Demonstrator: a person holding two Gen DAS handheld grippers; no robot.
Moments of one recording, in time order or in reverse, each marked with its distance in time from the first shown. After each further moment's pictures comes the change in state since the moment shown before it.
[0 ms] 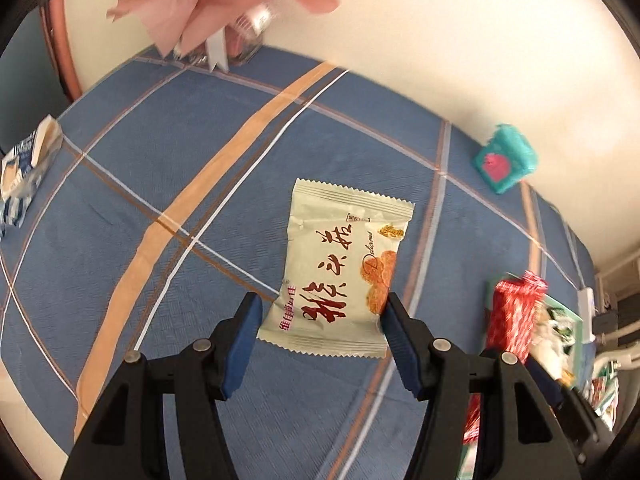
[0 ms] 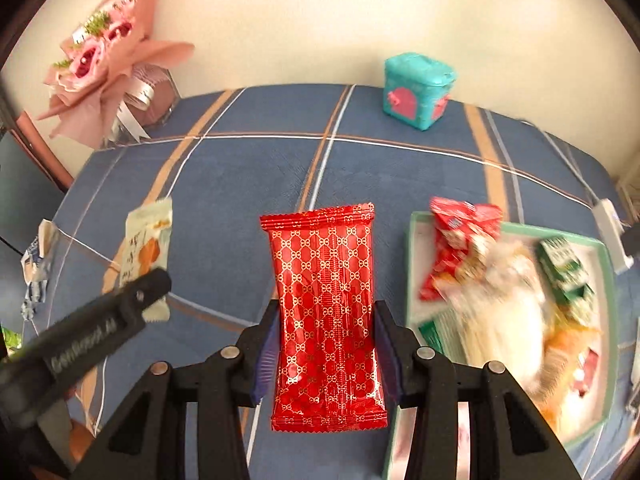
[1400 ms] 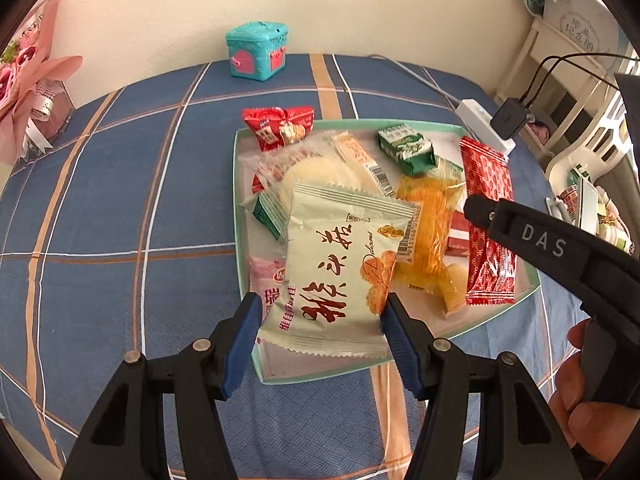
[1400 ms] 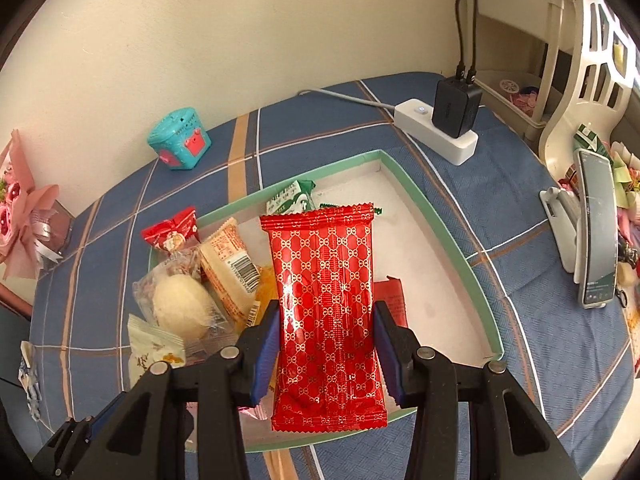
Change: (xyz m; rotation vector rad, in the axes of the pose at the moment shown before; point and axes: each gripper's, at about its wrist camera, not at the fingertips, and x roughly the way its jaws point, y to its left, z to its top) left arm -0.023 -0.194 -0.153 0.529 0.091 -0.123; right arm -0.050 -0.214 -0.063 0.405 -0.079 -0.142
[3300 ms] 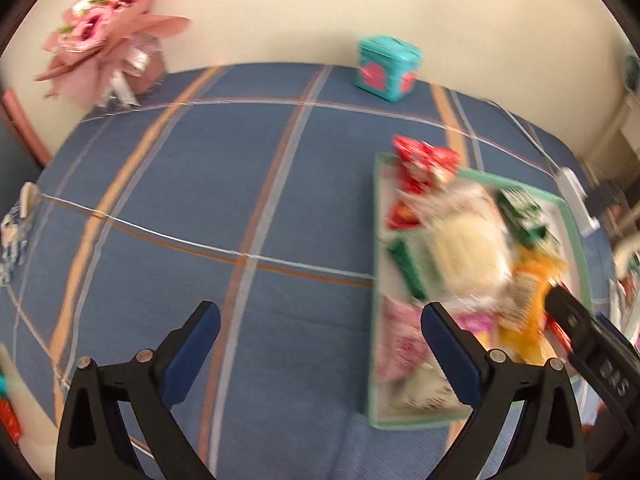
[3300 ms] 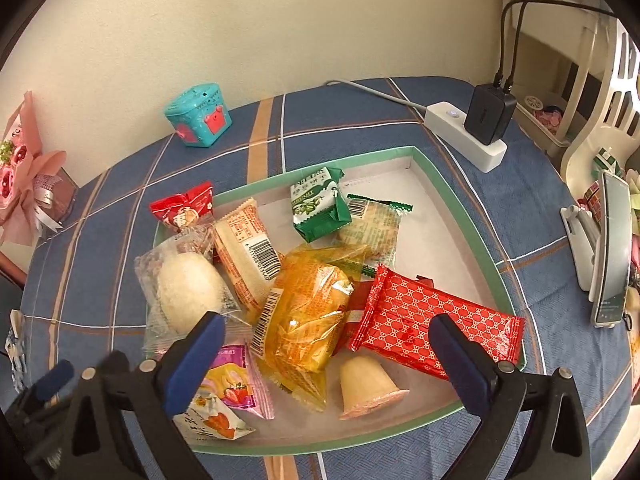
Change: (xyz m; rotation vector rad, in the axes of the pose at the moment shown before) left arm -0.009 0.086 0.011 -0.257 -0.063 0.227; right arm 0.012 0.022 -0.009 -0.094 -0.008 0.008
